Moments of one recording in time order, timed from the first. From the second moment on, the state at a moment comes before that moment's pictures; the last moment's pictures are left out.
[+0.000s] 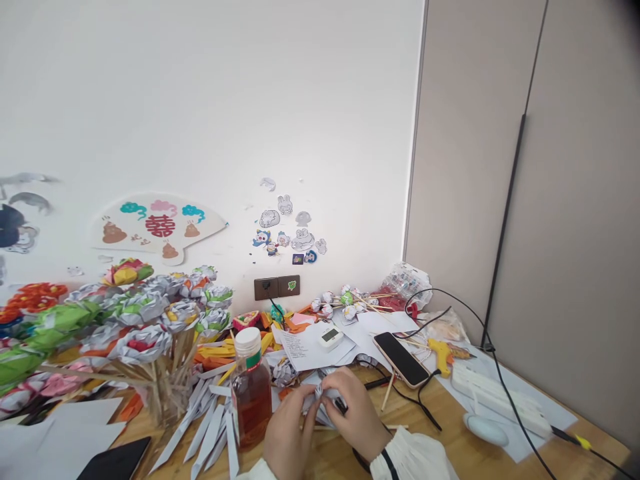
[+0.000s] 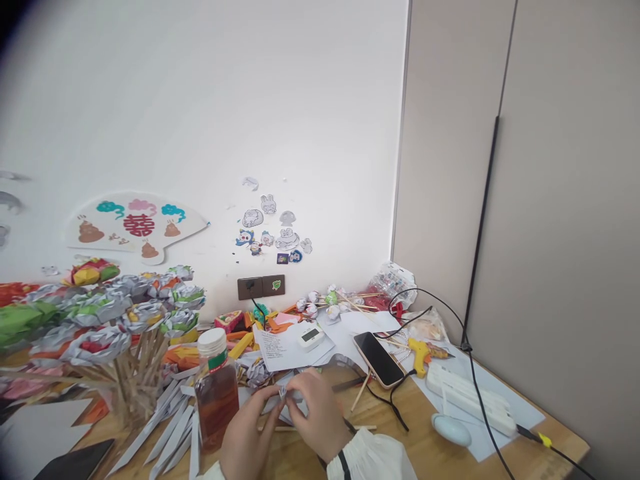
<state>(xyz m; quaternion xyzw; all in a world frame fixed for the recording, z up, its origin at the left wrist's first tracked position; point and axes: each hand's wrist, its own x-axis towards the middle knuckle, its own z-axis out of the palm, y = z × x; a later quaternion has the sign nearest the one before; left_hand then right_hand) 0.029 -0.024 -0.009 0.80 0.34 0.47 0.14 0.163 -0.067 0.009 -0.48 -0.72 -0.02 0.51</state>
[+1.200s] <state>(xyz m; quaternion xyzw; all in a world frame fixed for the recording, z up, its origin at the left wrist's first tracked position) 0.026 -0.019 -0.009 0.84 0.28 0.47 0.06 0.165 -0.072 0.014 -0.47 -0.76 -0.07 0.45</state>
